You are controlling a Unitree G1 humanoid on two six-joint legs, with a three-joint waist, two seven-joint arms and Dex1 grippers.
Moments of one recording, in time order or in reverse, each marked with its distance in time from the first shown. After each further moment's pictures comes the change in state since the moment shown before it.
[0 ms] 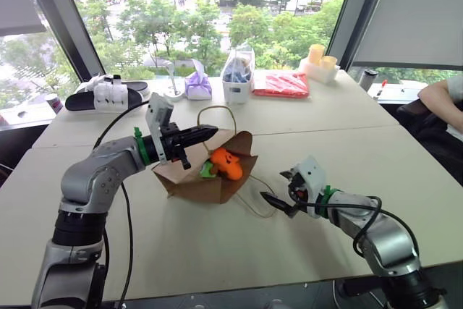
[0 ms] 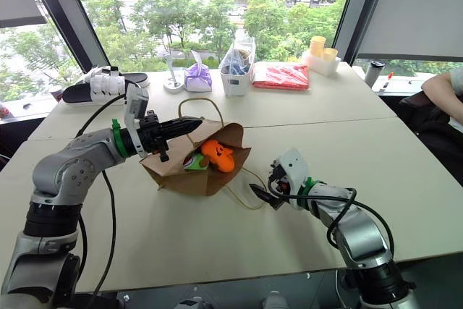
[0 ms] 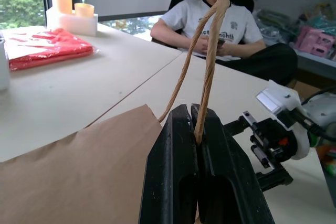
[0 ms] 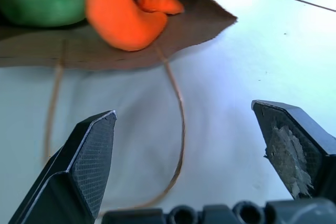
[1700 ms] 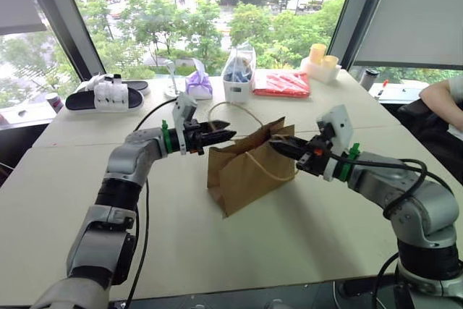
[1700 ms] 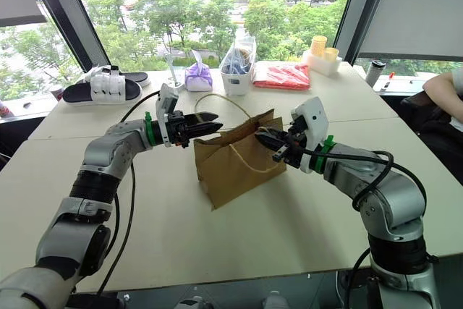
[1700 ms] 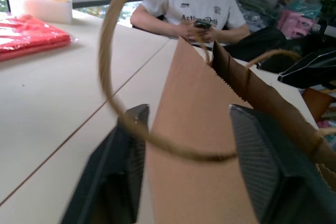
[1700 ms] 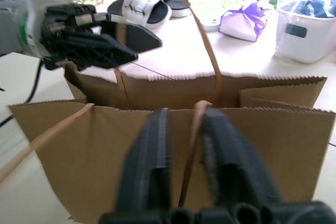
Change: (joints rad) left arm -0.222 -0.127 -0.113 0.497 0.238 -0.242 -0.253; right arm -0.230 -0.094 -0.256 -0.199 0.418 0.270 0.002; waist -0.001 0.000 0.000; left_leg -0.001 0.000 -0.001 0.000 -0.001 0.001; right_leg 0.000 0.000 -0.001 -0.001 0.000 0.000
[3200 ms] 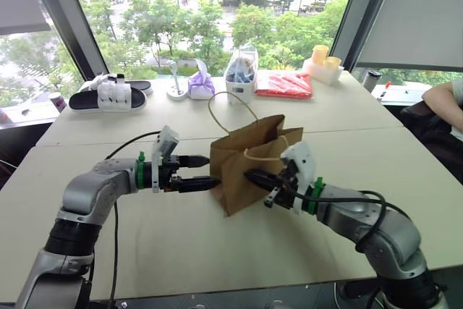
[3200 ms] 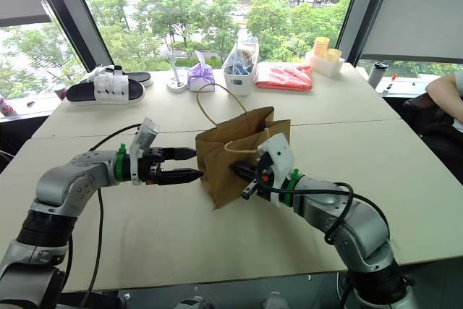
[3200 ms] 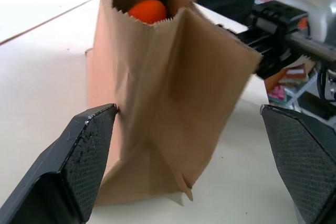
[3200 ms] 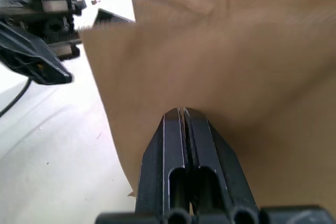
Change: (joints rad) left arm 0.318 0.197 -0.012 -0.437 -0.146 0.248 -0.031; right arm 0.162 0.100 0.279 -0.042 -0.028 -0.093 -0.157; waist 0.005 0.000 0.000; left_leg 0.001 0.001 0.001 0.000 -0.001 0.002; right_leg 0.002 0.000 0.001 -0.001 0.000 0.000
